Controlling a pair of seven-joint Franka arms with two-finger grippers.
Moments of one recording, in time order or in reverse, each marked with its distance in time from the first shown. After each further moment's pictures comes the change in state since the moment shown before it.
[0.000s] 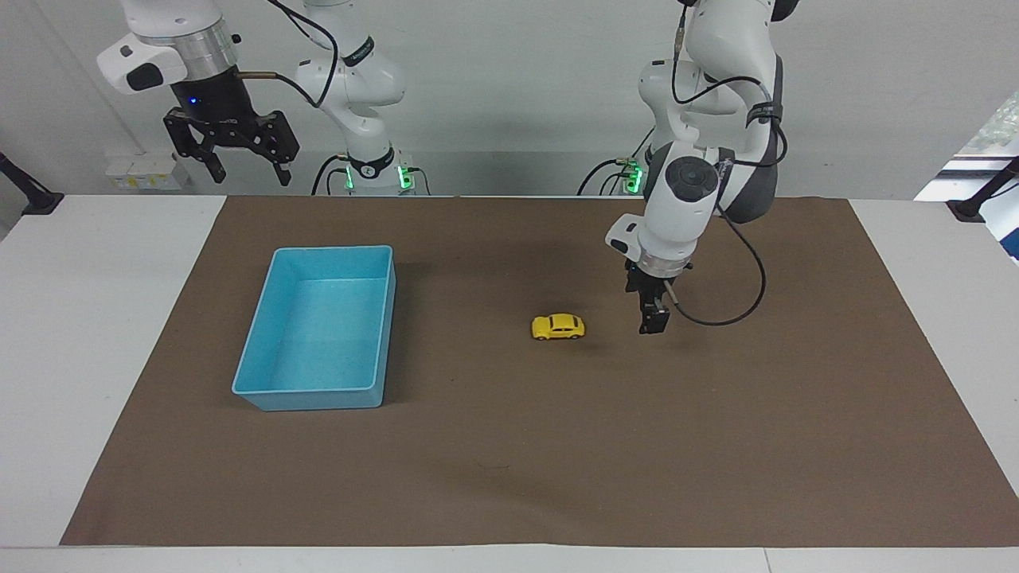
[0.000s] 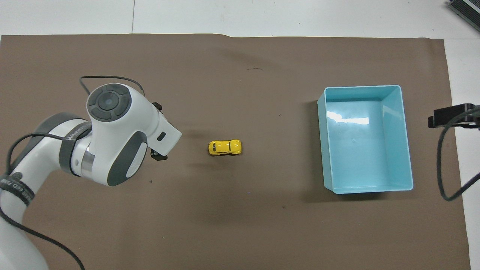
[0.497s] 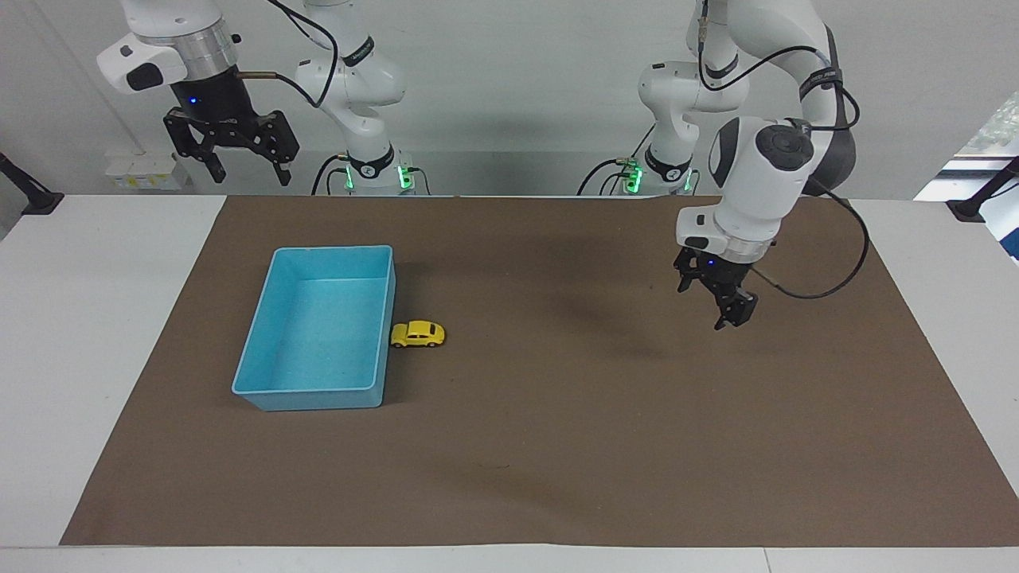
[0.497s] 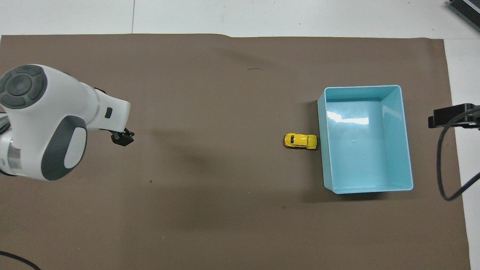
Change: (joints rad) left arm 0.162 -0.082 0.009 0.022 0.001 -0.047 -0.288; right arm 0.000 0.000 0.000 0.000 0.000 0.000 0.000
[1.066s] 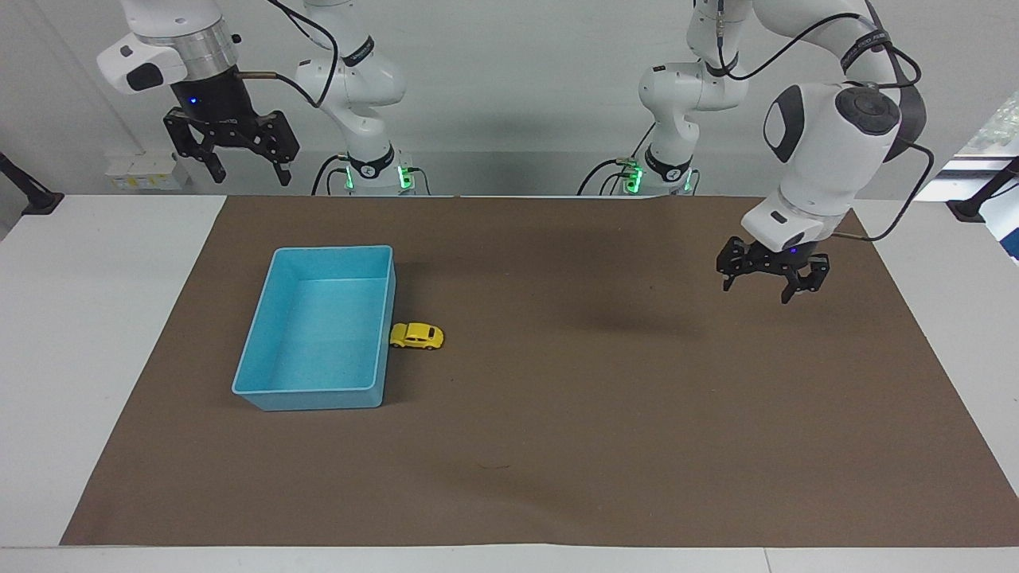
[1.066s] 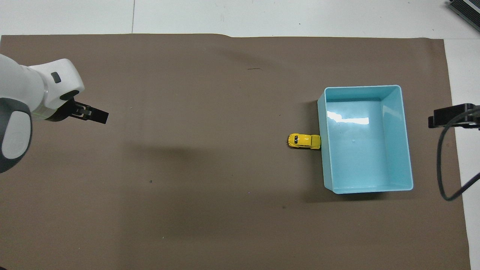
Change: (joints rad) left arm 0.091 -0.014 0.002 0.140 0.000 -0.159 -0.611; right arm 0.000 0.000 0.000 0.000 0.000 0.000 0.000
